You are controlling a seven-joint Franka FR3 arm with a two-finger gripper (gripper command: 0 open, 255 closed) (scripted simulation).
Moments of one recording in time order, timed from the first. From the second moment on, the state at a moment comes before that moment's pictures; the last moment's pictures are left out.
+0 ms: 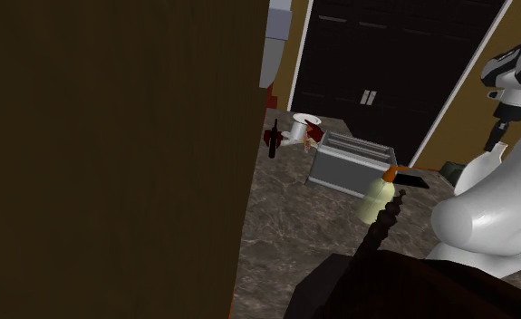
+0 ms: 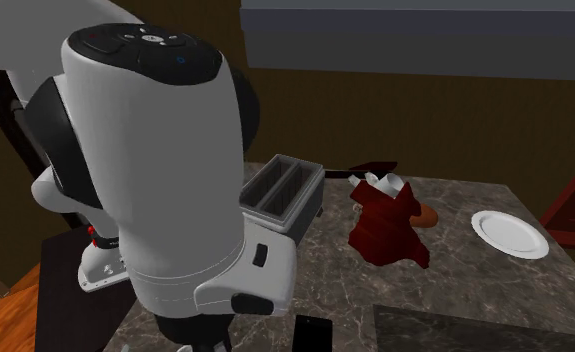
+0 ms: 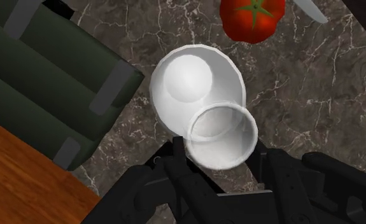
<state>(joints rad) -0.70 0.07 -0.70 -1.83 -0.06 1.88 -1.43</state>
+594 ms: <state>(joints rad) -0.71 0.11 -0.70 -1.92 -0.04 1.99 -1.44</state>
